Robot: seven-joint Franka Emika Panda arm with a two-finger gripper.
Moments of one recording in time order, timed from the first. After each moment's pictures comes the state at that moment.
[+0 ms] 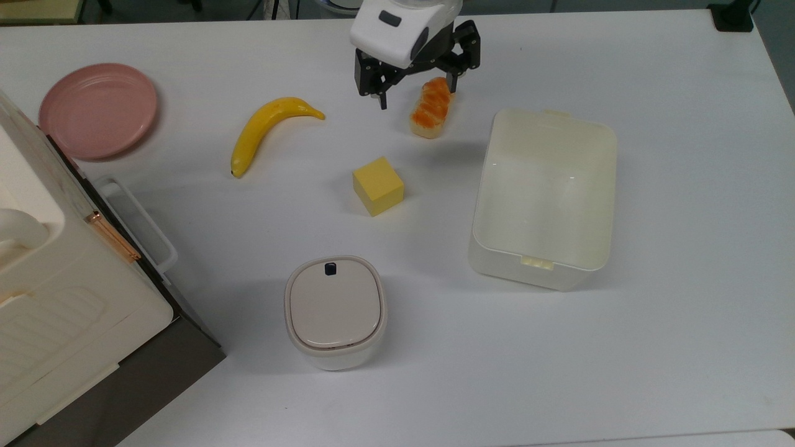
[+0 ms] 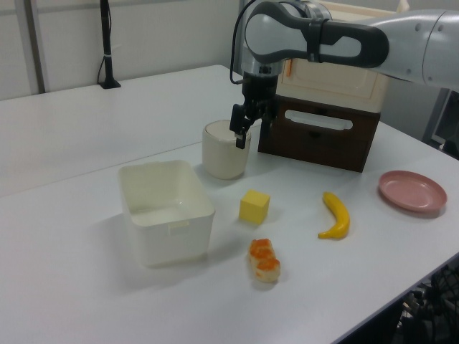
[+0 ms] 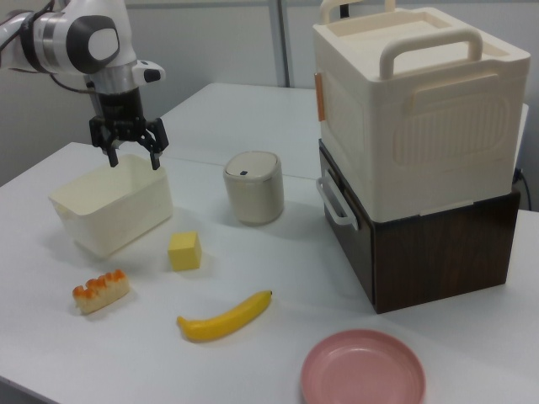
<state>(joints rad) 0.22 0.22 -0.04 -1.50 0.04 1.67 -0.13</state>
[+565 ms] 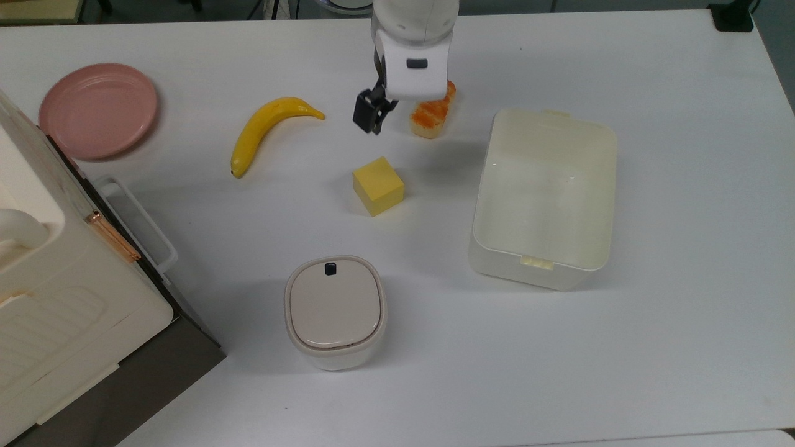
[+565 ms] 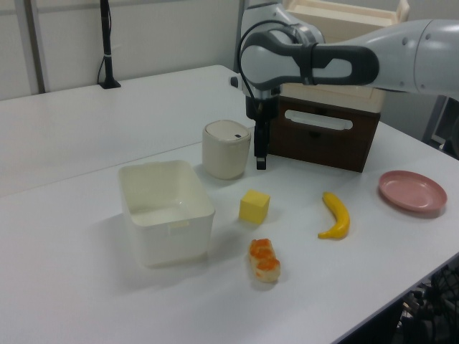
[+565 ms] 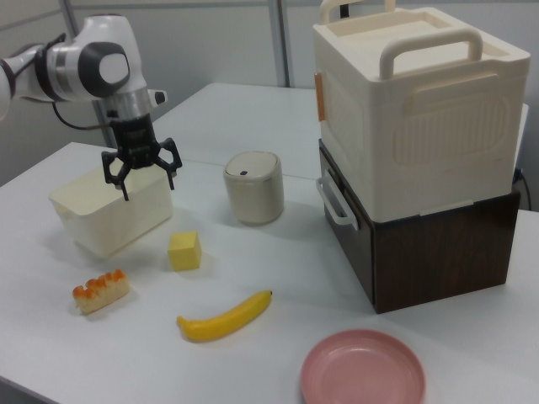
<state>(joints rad) 0.23 0.24 -0.04 -1.59 -0.06 1.69 -0.69</state>
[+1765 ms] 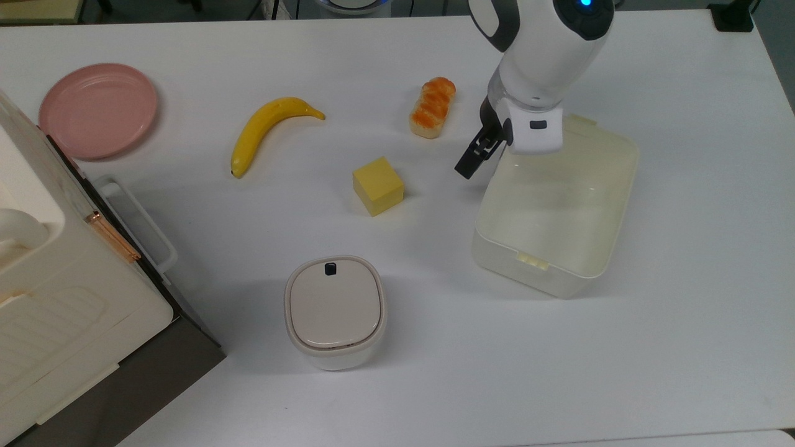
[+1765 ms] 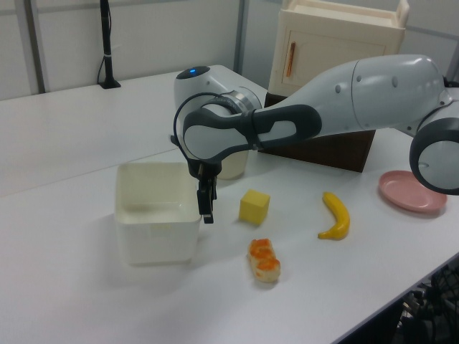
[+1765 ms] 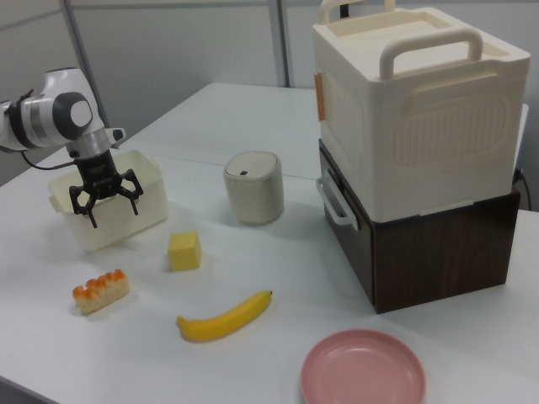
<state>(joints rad) 0.45 0.42 -0.04 -1.60 -0.10 1.88 -0.46</state>
